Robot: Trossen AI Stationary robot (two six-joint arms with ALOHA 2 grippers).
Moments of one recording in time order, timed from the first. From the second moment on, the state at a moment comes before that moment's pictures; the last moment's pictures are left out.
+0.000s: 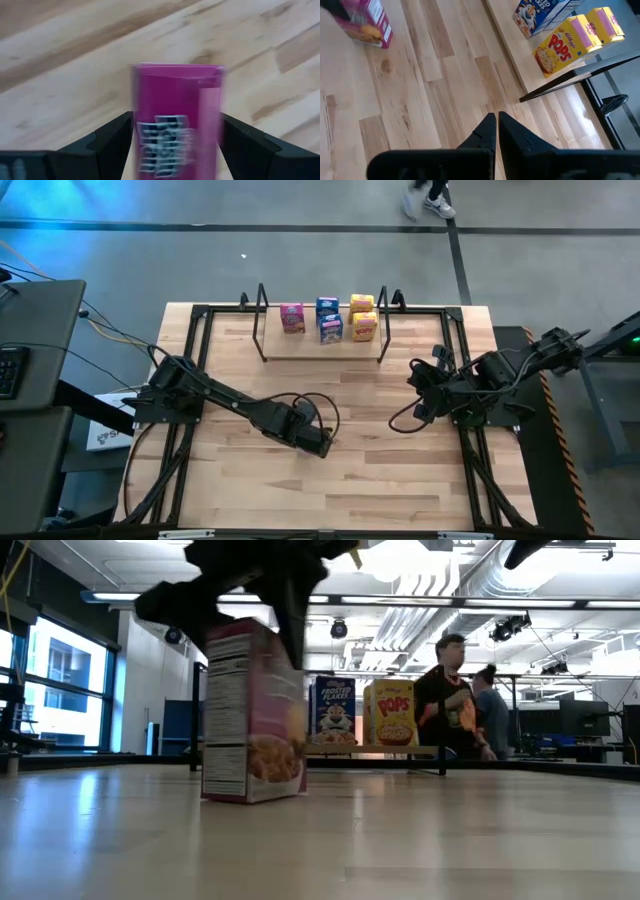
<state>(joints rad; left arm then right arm) -0.35 1.93 1.55 -0.94 -0.19 -1.45 0.43 1.14 1.29 -1.31 0.57 0.58</state>
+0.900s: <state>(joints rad) -0.33 1.93 1.55 -0.94 -0.19 -1.25 0.43 1.14 1.29 -1.31 0.59 0.59</state>
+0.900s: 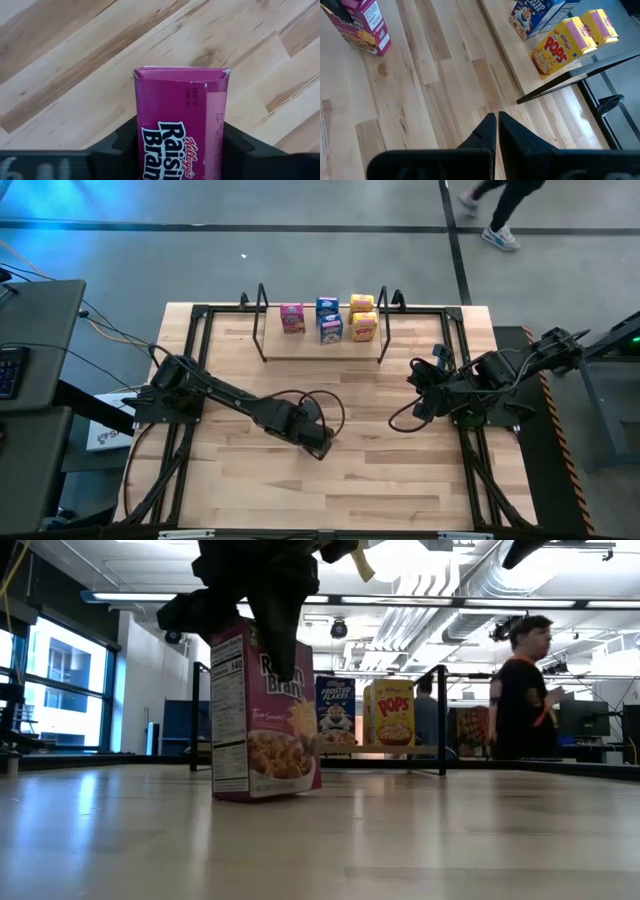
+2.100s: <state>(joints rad) 0.43 1.60 1.55 -1.10 -0.03 0.46 0.43 1.15 1.29 -0.94 0.72 0.68</state>
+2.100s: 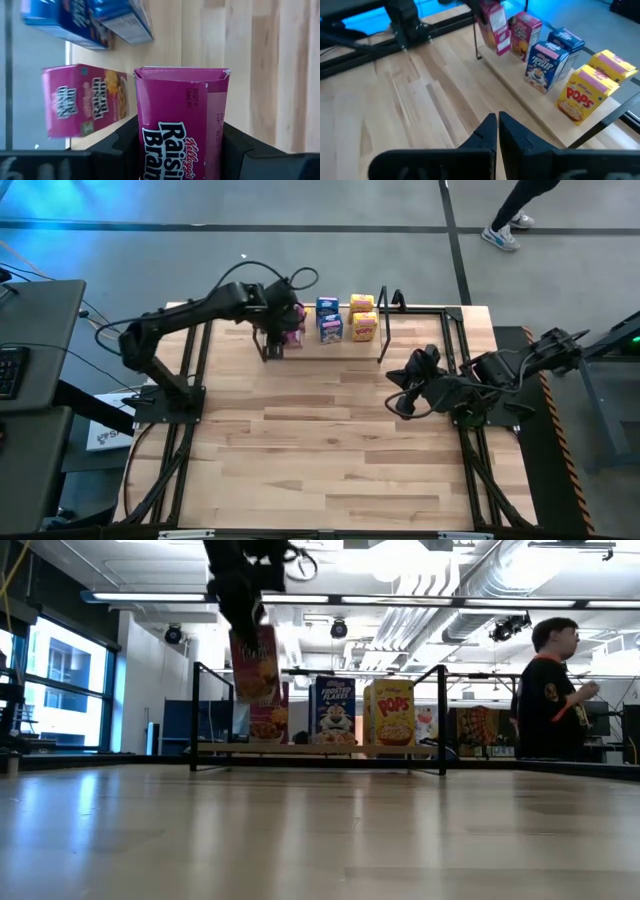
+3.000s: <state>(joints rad) 0.48 1.78 1.55 -1.02 -0.07 0.58 0.37 1.18 1.29 -0.95 0.68 0.65</state>
